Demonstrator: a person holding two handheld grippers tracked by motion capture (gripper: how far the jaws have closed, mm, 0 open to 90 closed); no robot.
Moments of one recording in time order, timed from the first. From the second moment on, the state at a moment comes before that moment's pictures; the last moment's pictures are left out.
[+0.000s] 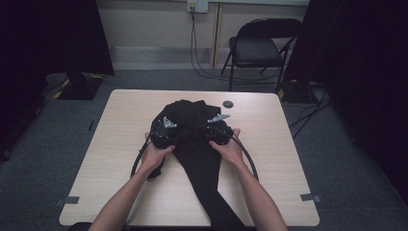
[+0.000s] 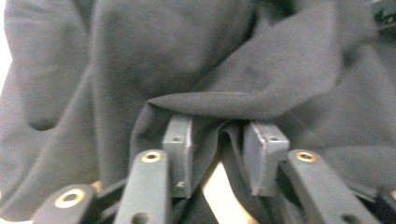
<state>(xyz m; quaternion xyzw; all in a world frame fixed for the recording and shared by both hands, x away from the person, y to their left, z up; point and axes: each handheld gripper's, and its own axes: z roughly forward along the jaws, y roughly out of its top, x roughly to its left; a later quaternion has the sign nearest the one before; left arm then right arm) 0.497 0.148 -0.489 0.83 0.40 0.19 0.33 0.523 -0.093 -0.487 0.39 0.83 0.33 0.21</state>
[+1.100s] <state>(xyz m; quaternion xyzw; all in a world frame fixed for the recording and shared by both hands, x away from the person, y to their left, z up) 0.373 0.109 -0.481 0.89 0.26 0.09 0.38 0.407 -0.129 -0.500 0.31 0.85 0.39 0.15</state>
